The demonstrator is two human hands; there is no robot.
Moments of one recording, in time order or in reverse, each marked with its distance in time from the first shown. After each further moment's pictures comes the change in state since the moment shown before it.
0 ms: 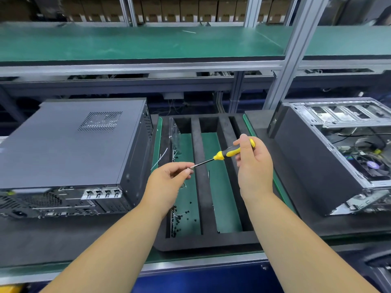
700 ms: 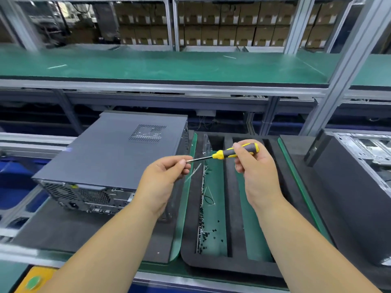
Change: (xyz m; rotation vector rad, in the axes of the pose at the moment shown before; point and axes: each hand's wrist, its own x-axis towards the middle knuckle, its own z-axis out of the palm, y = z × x) left_hand -0.002 0.040 -0.089 -0.285 0.138 0.051; right_hand -0.005 -0.044 0.069 0.257 -0.362 -0.010
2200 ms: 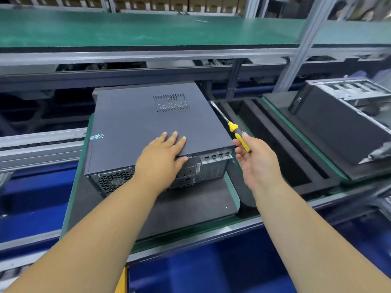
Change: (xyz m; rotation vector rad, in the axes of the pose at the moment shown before) left_hand 0.046 -0.025 -0.215 1.472 -0.483 0.528; right_hand -0.099 0.054 0.188 0.215 0.529 0.246
